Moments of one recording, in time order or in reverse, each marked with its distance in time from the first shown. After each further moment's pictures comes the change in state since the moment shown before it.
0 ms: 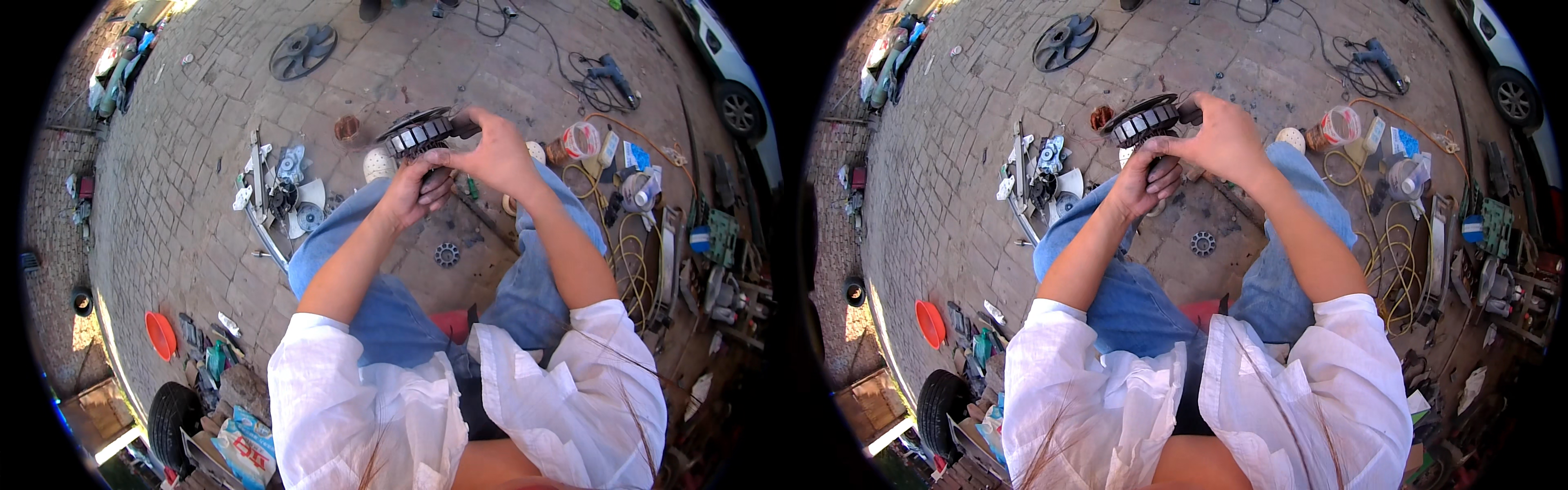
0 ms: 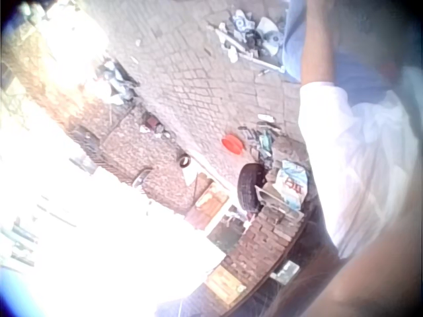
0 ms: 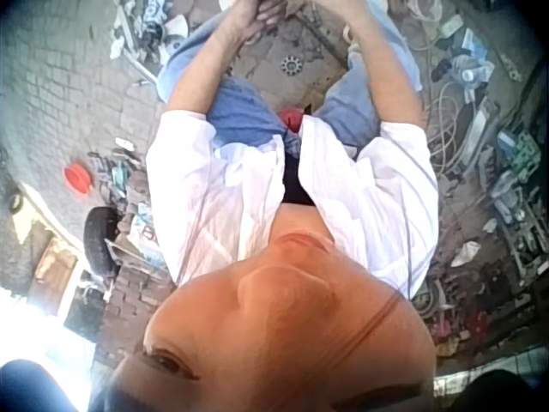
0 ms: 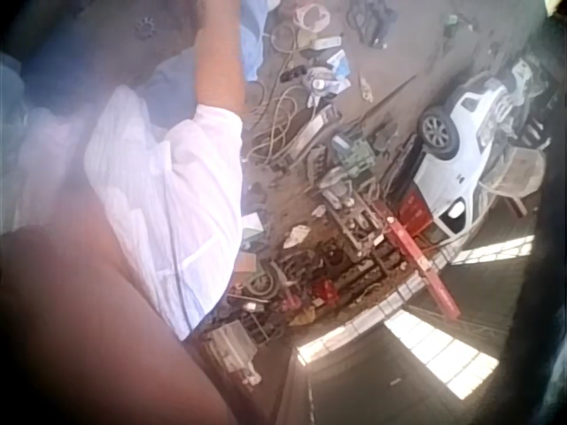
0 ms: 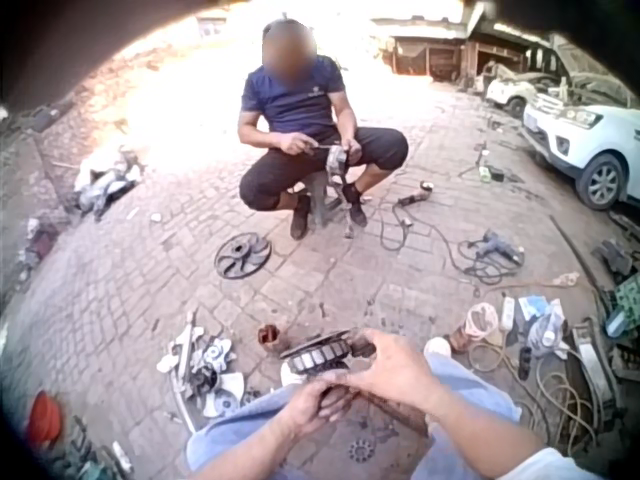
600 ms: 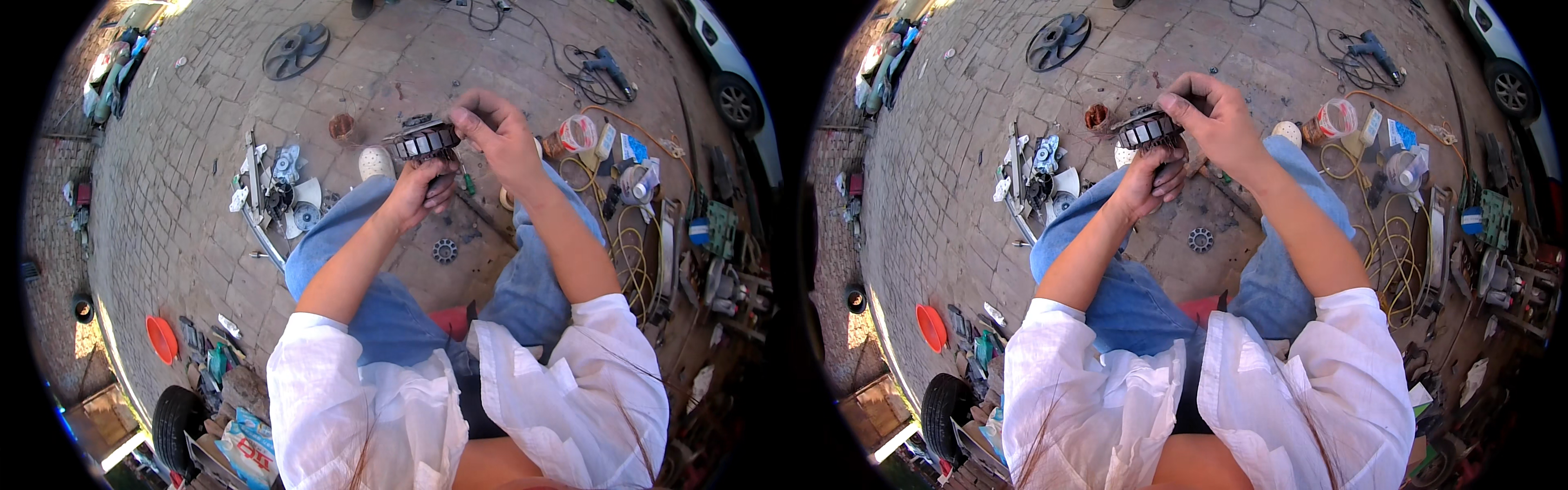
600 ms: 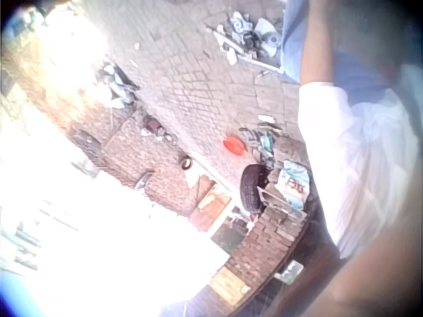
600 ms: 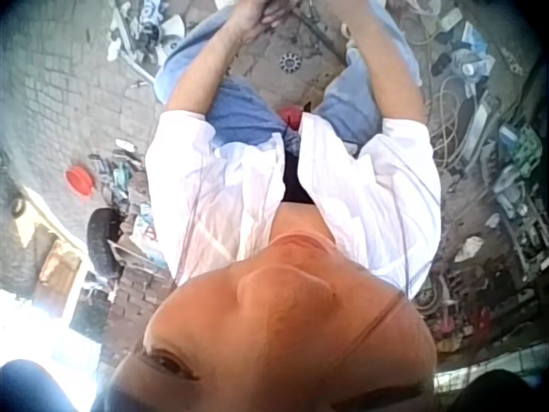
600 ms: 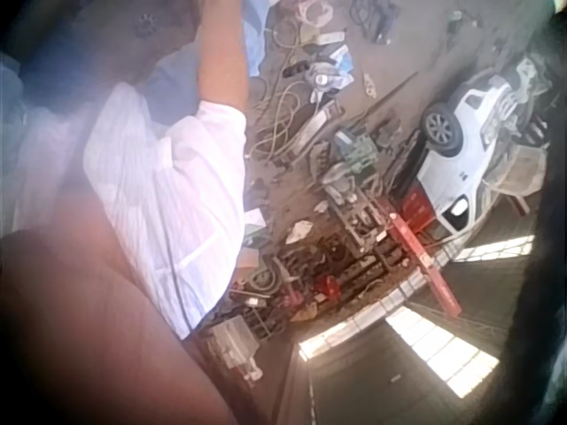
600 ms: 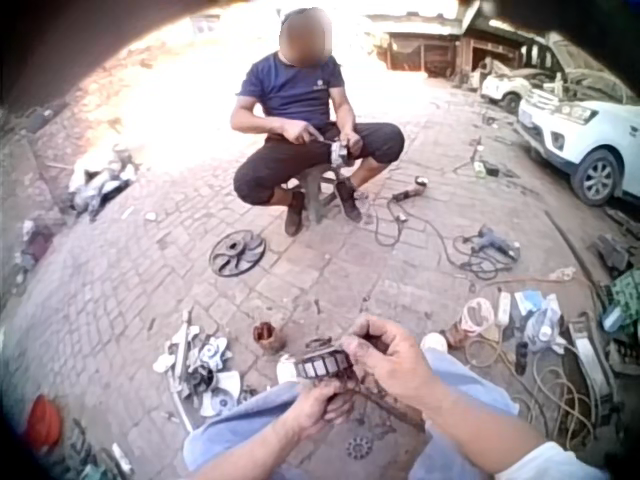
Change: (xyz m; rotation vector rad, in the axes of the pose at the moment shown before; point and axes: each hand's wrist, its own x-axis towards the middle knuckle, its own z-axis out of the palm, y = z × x) left_hand 0.003 -0.010 0.008 0.082 0.037 -0.009; right_hand -0.003 -0.009 -0.008 0.848 -0.042 -0.114
